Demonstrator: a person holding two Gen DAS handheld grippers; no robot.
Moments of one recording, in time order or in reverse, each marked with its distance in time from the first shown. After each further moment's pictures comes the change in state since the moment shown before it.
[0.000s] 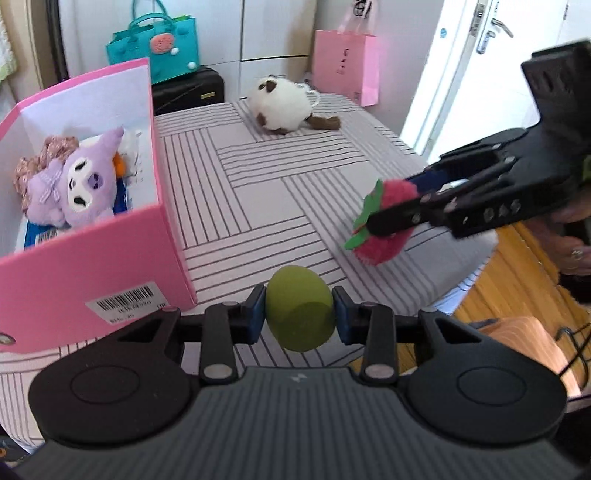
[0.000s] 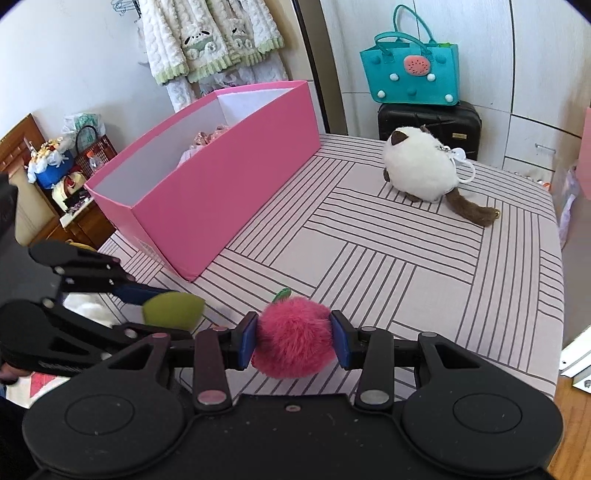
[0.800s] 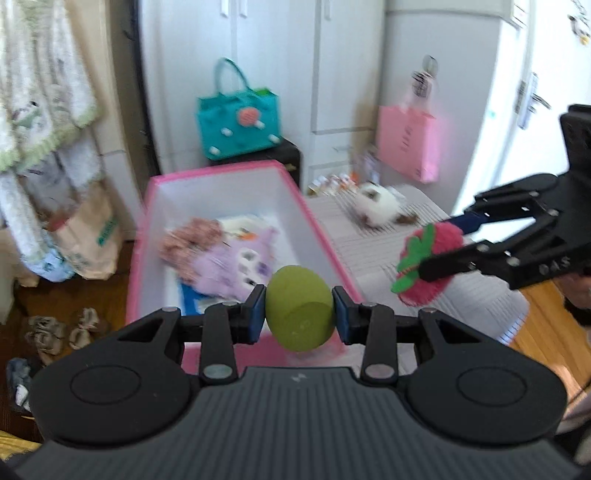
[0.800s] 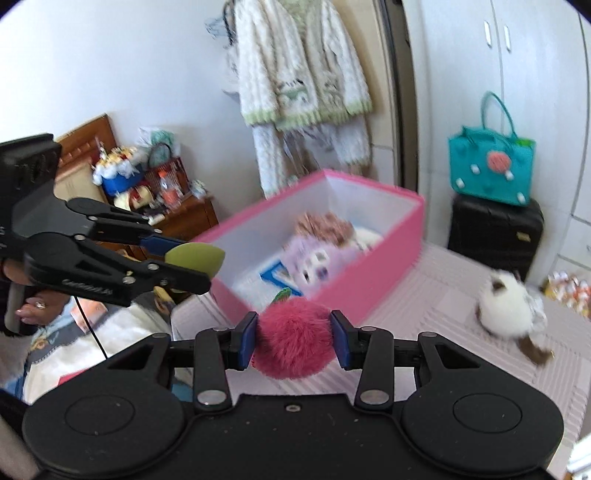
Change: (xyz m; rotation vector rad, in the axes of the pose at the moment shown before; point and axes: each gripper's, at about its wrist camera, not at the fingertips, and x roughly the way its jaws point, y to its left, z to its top) left arm -0.125 0.078 0.025 -0.053 -0.212 0.209; right arm -0.036 0.093 0.074 -0.207 -0.166 0.147
